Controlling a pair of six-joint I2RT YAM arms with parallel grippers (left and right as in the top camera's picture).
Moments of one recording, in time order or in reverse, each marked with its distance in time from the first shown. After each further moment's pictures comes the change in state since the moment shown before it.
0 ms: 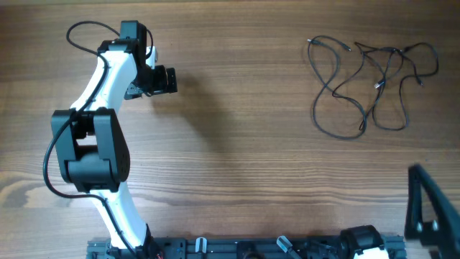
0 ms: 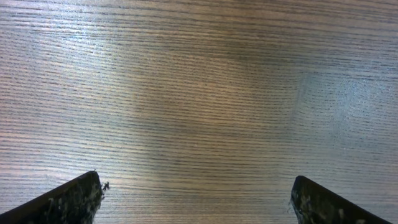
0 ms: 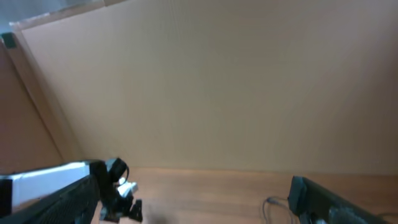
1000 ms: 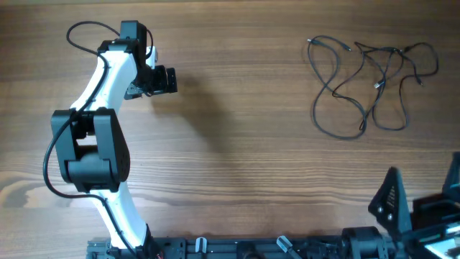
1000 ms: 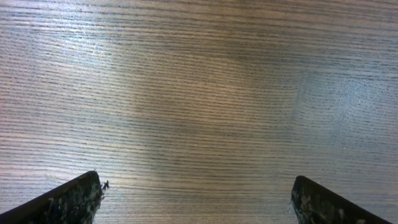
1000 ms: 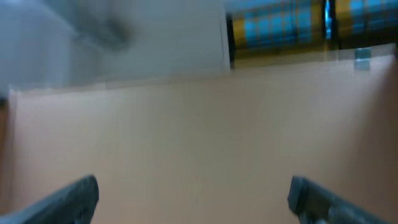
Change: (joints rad) left arm 0.000 0.000 0.000 0.000 0.000 0.000; right arm -0.121 -0.587 -1.052 1.076 0.001 -0.081
